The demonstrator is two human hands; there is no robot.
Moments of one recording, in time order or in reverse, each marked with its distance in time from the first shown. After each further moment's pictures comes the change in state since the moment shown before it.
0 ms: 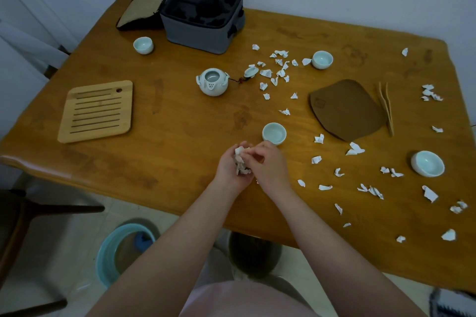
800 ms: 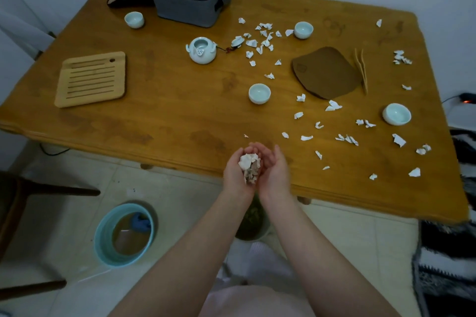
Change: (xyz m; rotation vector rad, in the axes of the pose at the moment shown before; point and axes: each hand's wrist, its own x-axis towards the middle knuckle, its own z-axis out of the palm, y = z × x) left_hand -0.074 -0.109 -0.070 -0.062 -0.045 0.061; right_hand -0.134 0.009 -0.005 1.295 0.239 0.724
